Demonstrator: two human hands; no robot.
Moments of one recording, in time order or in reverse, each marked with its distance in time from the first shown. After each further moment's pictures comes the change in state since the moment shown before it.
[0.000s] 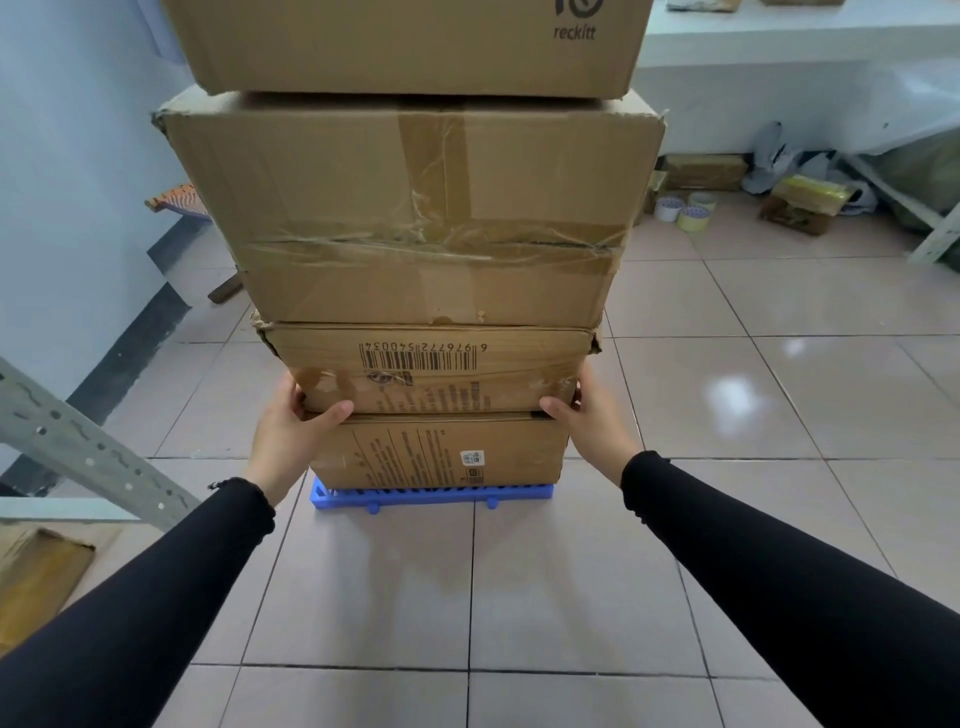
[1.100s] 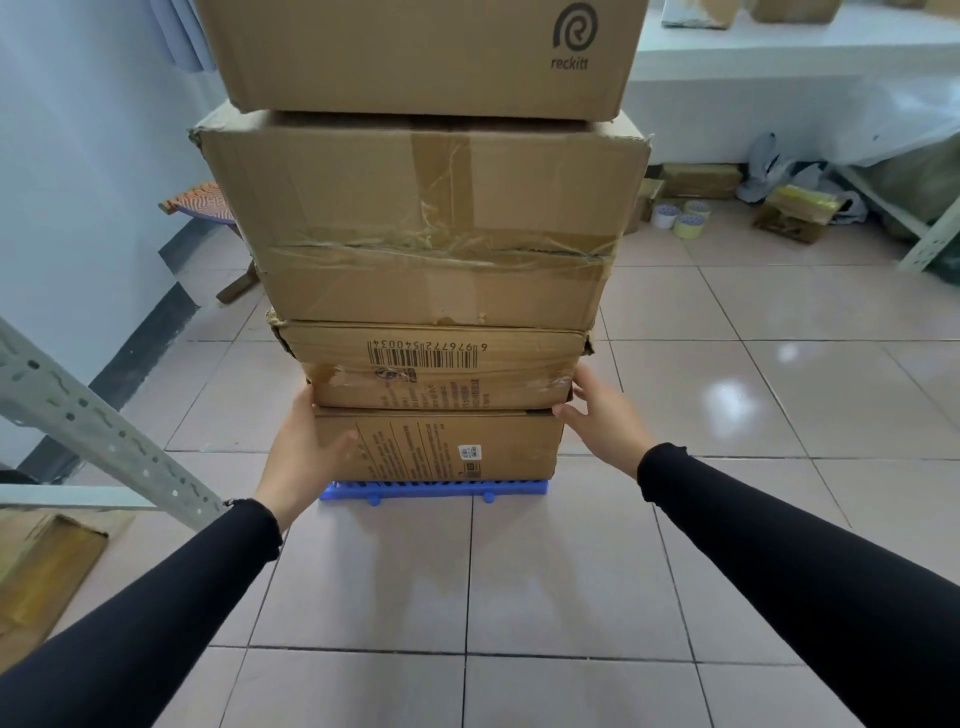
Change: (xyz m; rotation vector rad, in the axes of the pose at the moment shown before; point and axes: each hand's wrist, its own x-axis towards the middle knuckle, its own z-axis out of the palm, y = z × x) left_hand -0.059 0.031 0.009 0.359 -0.008 0.043; right_hand -0.023 -0.018 -0.026 -0.350 -0.097 -0.019
